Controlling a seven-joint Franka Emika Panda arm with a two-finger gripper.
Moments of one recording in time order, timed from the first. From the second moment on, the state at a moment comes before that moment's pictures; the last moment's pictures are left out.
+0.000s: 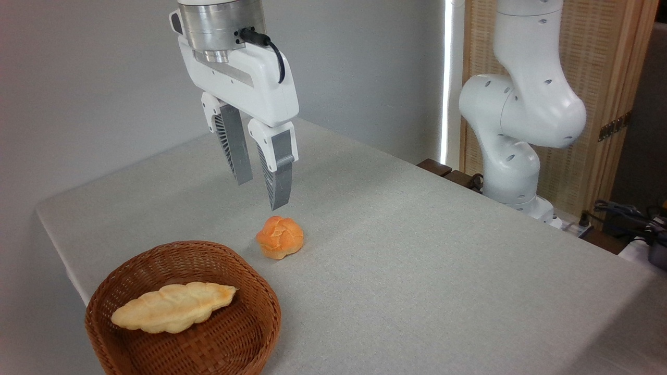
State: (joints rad) arm -0.01 0.01 -0.03 -1.59 -0.04 1.63 0.75
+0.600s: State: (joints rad) arm -0.01 0.02 -0.06 -1.65 -0.04 1.76 0.75
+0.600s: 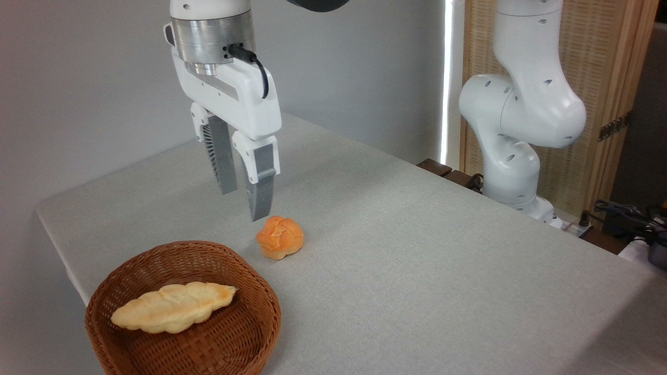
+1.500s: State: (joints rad) arm -0.01 0.21 -0.20 -1.86 0.02 2.39 0.76
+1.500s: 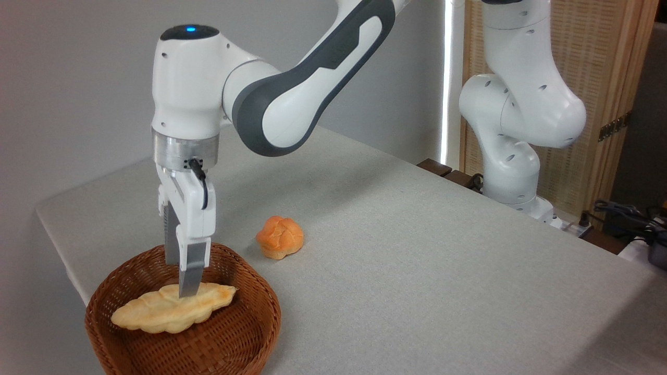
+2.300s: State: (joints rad) arm 0.00 0.28 -0.20 -1.90 0.15 2.56 0.77
